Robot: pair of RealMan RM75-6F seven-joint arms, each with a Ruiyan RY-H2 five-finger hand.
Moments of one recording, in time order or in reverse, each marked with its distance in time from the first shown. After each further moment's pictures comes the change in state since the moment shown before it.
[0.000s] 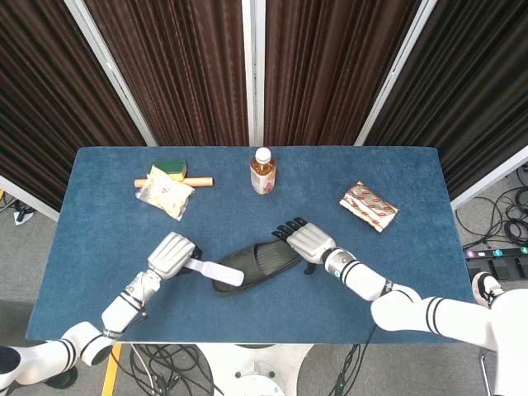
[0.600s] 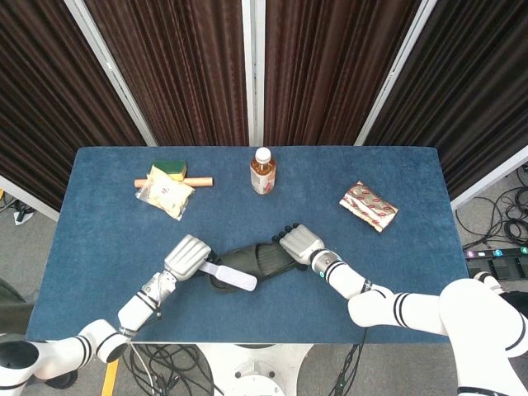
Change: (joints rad) left arm -0.045 -0.077 -0.002 0.054 -0.026 -0.061 0.056; right arm 0.129 -0.132 -0.131 0.111 0.182 0.074 -0.111
